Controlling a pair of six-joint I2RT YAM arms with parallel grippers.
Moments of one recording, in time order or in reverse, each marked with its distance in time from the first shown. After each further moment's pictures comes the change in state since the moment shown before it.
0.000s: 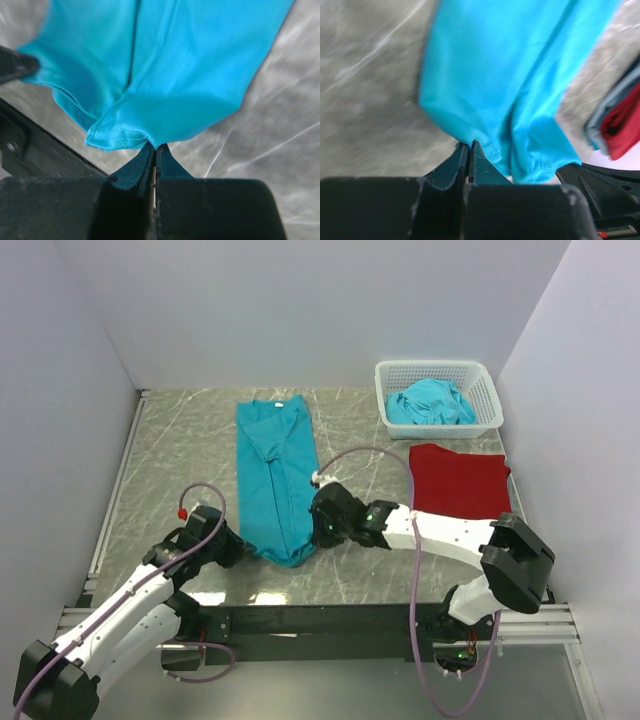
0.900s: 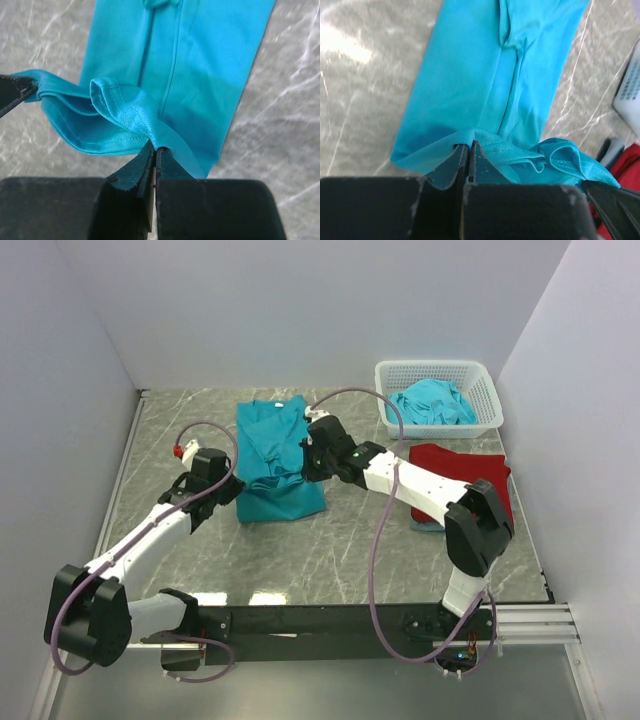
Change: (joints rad) left arm 0.132 0.460 0.363 0.272 -0.252 0.274; right arm -0.241 0.273 0.489 -0.057 0.000 -0.206
